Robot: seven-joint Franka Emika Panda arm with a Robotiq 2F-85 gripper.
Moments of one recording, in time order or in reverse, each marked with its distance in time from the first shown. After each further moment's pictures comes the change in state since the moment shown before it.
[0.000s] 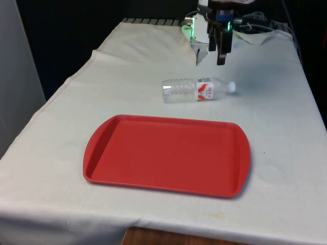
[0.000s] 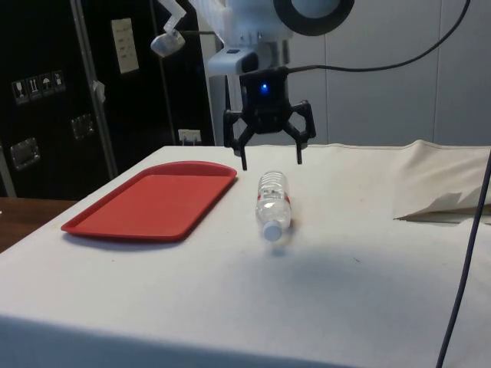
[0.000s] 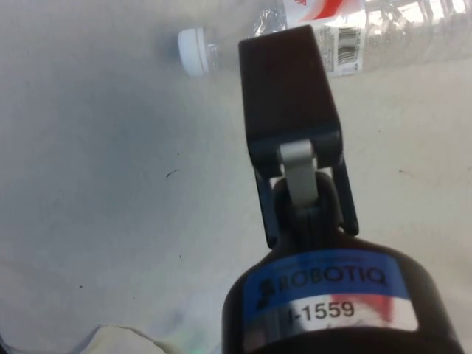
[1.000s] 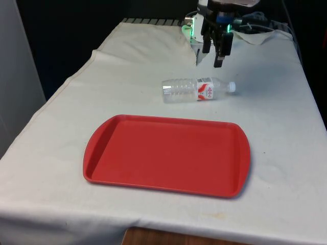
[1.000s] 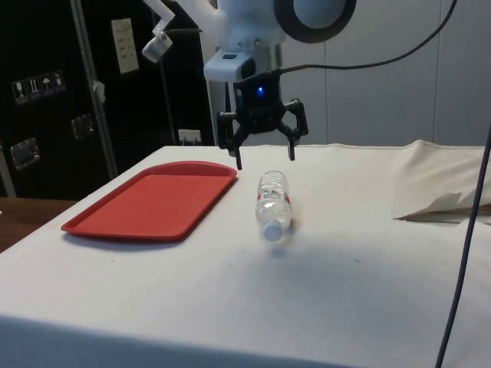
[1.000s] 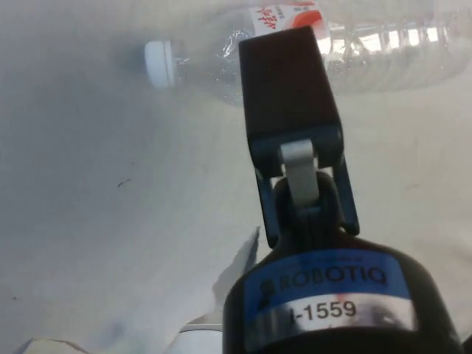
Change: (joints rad) arm 0.000 0.033 -0.005 0.038 -0.147 0.001 0.000
